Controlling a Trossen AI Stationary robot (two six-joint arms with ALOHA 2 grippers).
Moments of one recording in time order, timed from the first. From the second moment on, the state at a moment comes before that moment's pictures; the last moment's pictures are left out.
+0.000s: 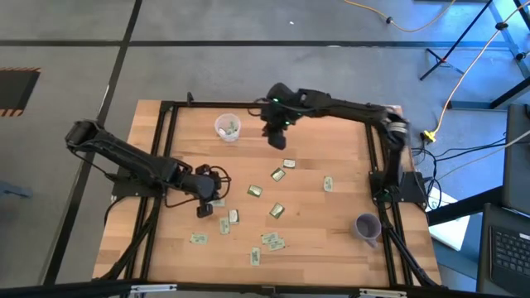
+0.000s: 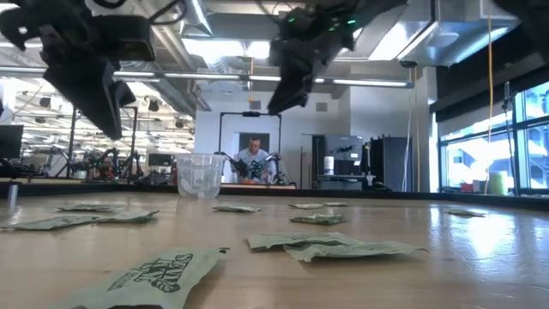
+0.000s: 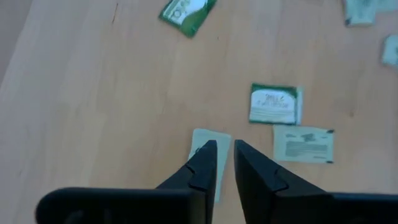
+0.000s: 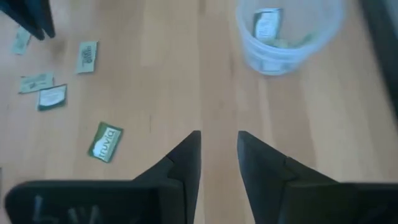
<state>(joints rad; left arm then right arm) -0.31 1.17 0.66 -0.54 -0.15 -0.52 -0.40 1.89 1.63 -0.65 -0.31 -0.20</state>
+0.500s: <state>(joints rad) -0.30 1.41 0.66 -0.42 -0.16 -0.57 -0.36 1.43 0.97 -0.22 -0.06 -0.03</state>
